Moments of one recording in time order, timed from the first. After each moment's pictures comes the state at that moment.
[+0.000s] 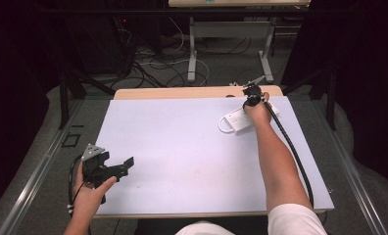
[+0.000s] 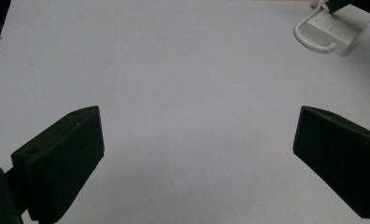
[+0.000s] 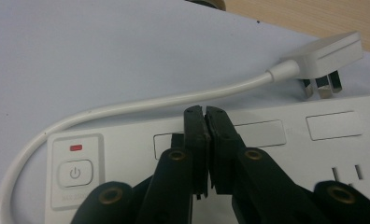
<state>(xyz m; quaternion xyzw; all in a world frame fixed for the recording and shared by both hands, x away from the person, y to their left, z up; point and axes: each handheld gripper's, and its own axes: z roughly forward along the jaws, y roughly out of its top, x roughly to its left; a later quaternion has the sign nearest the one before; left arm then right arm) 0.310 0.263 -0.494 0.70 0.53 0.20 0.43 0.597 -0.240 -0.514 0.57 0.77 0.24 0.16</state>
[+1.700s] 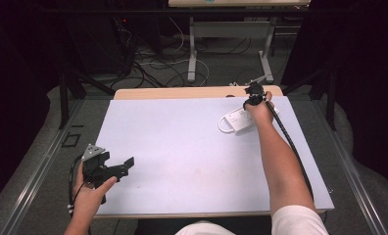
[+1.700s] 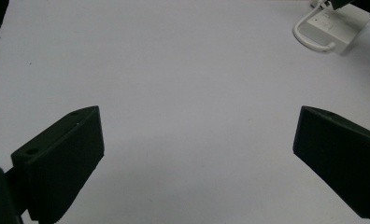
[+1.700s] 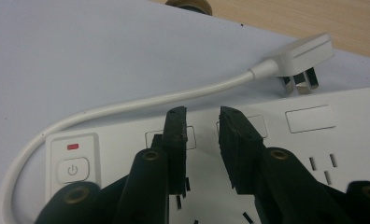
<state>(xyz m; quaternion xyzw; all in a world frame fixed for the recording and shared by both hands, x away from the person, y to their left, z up) 0.309 0.262 -0.494 0.70 0.53 0.20 0.43 0.593 -0.244 -0.505 0.58 0.76 0.23 0.17</state>
